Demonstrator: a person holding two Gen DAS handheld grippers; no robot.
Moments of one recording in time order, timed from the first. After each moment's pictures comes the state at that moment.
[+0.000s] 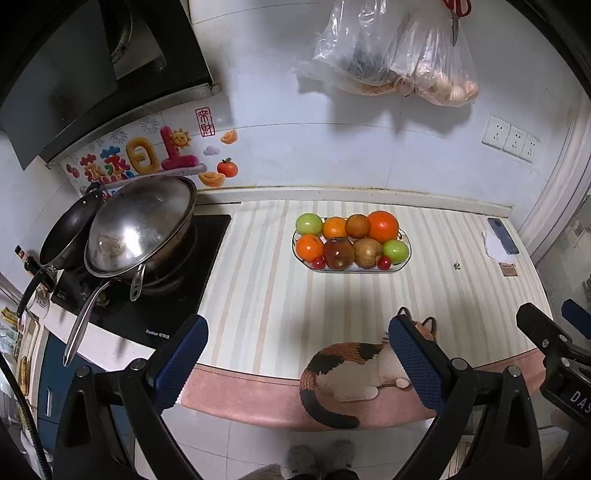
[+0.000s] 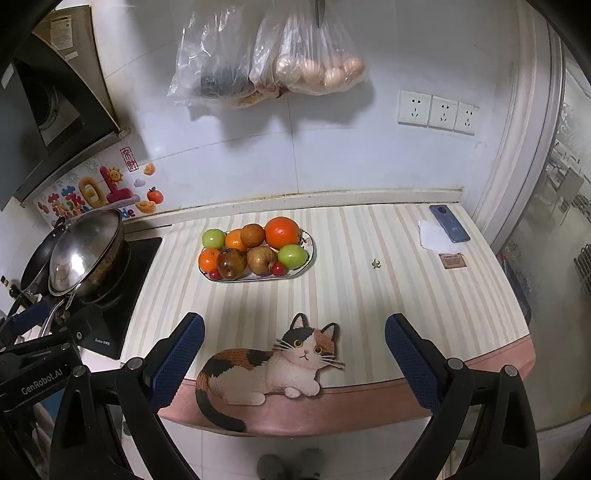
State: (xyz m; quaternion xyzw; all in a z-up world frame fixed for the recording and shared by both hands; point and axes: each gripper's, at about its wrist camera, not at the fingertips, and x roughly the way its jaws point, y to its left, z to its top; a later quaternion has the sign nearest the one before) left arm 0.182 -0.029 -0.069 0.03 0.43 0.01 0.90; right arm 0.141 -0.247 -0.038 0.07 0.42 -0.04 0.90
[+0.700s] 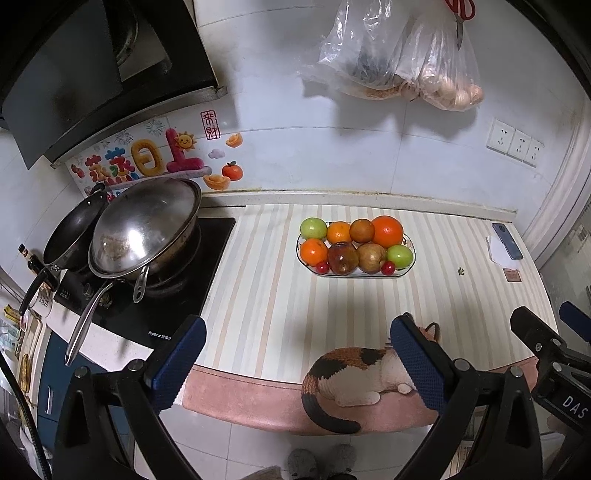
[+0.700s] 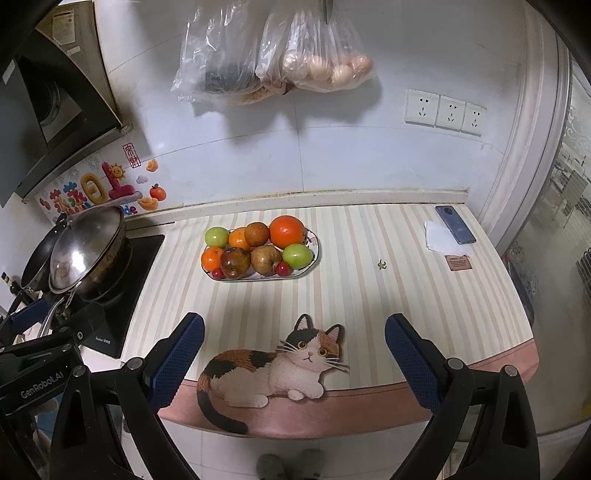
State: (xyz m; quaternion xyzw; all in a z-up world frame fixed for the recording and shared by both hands) left arm 0.185 -0.028 -0.069 0.02 0.42 0.01 0.90; right arm 0.144 -0.238 -0.040 0.06 0.42 -0.03 0.90
